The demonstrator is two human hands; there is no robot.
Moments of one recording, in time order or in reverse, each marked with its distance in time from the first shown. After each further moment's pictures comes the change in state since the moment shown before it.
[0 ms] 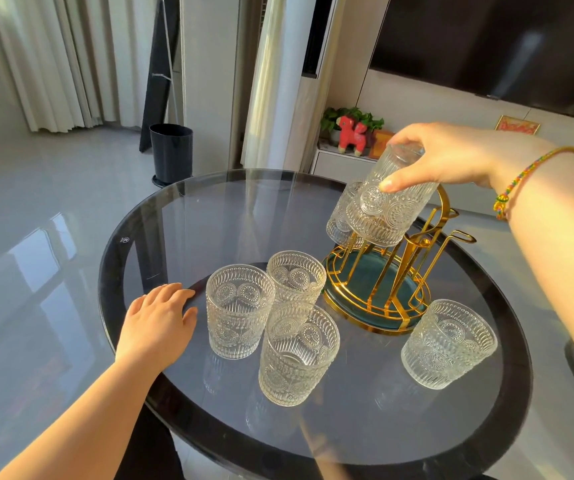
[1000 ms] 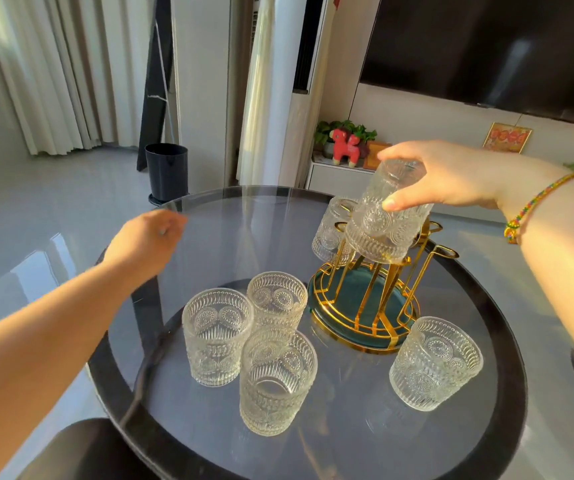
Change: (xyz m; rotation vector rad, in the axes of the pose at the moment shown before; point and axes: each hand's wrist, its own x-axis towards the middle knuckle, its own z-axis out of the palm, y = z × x) left_hand 0.065 0.049 -0.098 -0.390 0.239 0.029; right_hand -0.009 0.030 -0.013 0.029 -0.020 -0.090
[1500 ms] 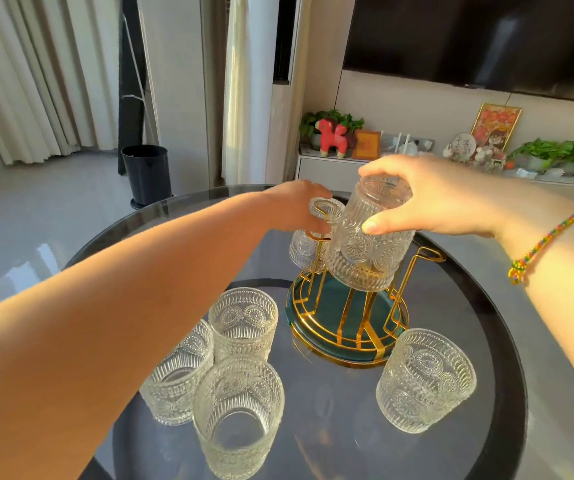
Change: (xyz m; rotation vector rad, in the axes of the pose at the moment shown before) left_hand 0.068 0.166 0.109 0.154 -0.638 0.440; right_hand -0.009 0.024 0.013 0.069 0.022 0.004
